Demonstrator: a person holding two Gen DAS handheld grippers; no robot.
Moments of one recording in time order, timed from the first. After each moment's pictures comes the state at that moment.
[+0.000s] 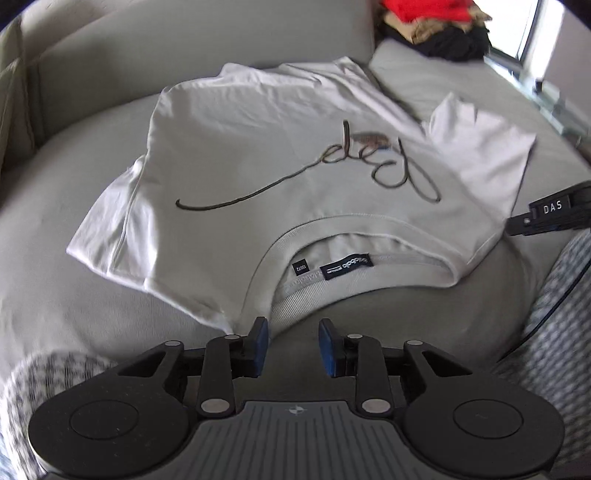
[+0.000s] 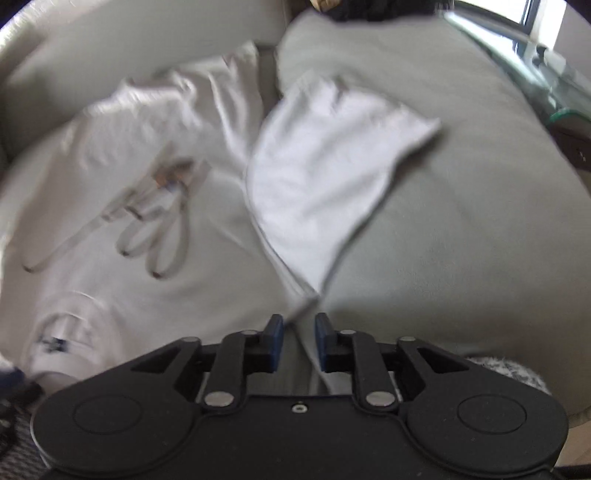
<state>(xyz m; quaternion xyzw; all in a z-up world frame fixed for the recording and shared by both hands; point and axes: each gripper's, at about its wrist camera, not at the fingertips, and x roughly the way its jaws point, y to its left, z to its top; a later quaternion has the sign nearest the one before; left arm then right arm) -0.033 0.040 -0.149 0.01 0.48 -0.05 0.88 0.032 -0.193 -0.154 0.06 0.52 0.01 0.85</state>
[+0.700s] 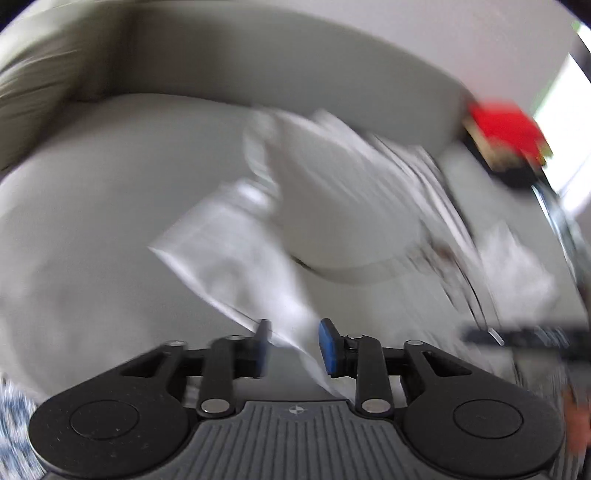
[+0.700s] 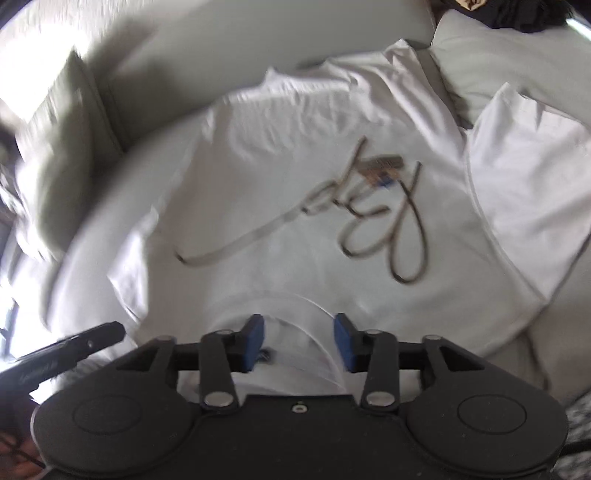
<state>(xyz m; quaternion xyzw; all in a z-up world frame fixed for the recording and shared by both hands) -0.014 0.185 -0.129 -0.20 0.41 0.04 0.89 0.051 -0.092 -0.144 0.16 0.52 0.18 0.82</state>
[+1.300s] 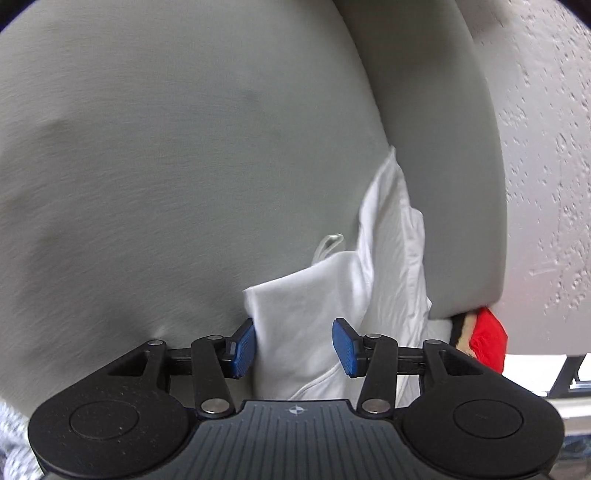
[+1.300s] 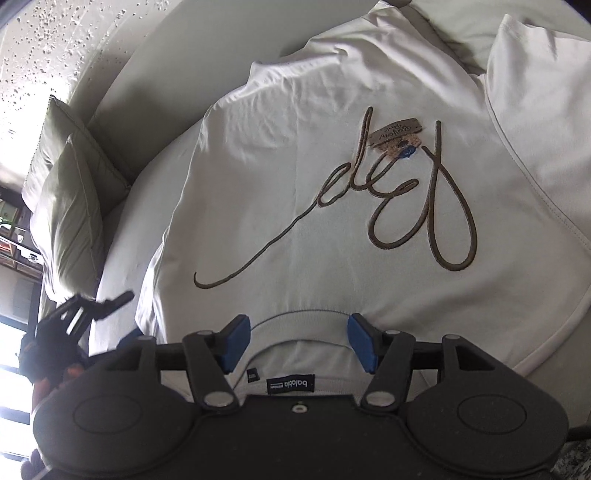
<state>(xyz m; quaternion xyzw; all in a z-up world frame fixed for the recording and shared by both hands) 0.040 0.306 -0.219 -0.58 0.40 0.04 0.71 0.070 -0.084 -0.178 0.24 0.54 0.17 0.79</state>
